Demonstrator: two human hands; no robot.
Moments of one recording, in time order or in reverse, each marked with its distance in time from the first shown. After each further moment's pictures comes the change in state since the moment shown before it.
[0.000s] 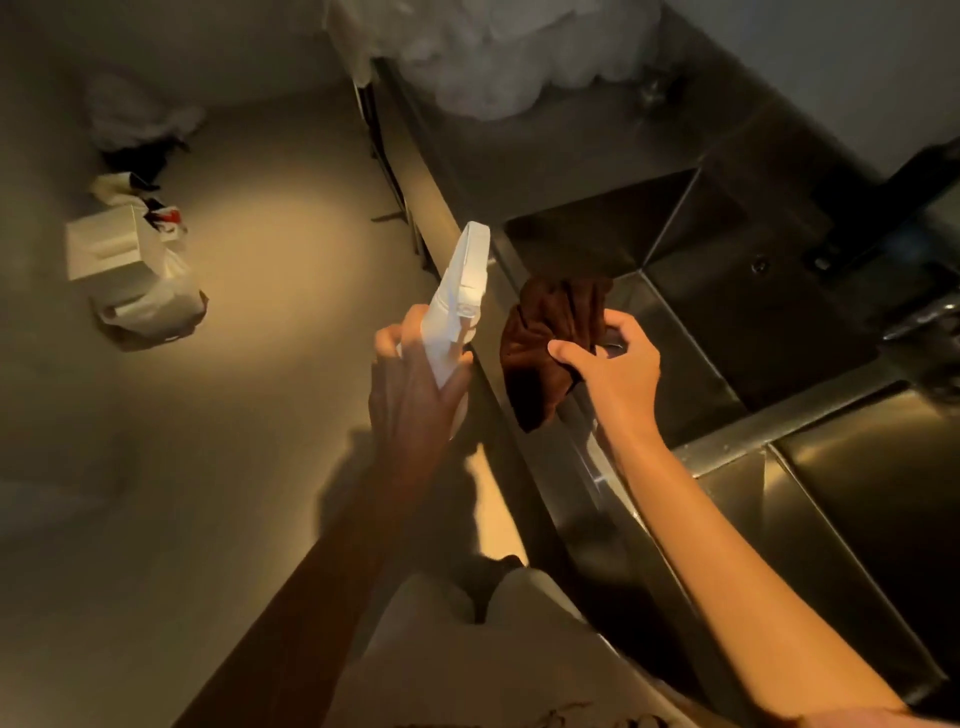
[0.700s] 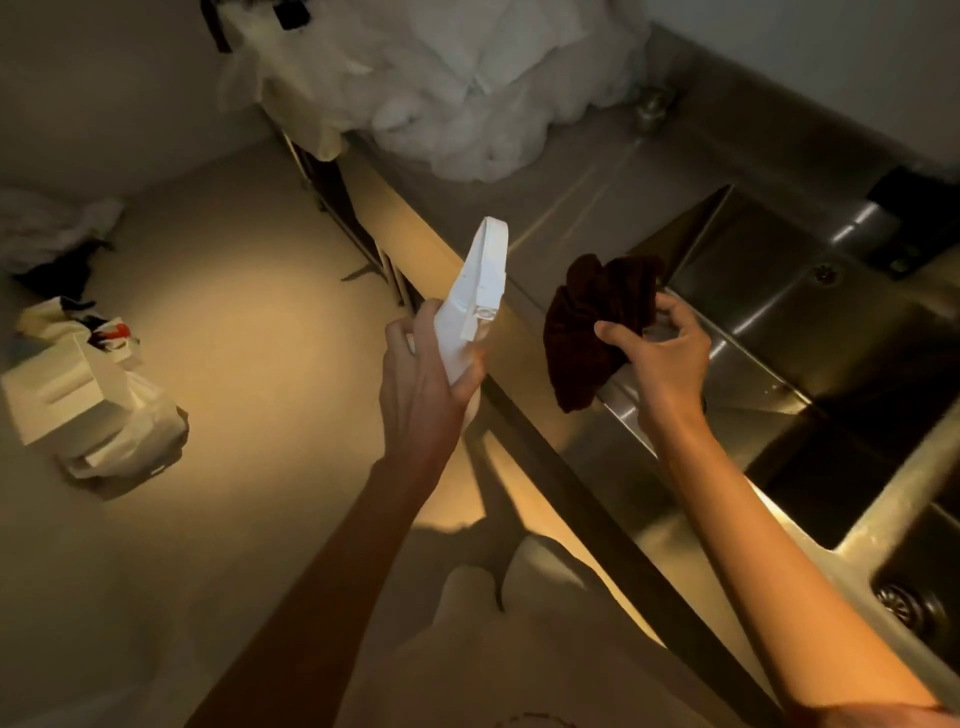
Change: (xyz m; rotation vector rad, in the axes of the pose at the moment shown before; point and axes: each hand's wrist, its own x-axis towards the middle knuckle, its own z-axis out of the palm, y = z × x) left_hand 0.247 -0.097 -0.023 -0.076 -0.096 0.273; right_hand 0.120 -0.047 0.165 0.134 0.351 0.016
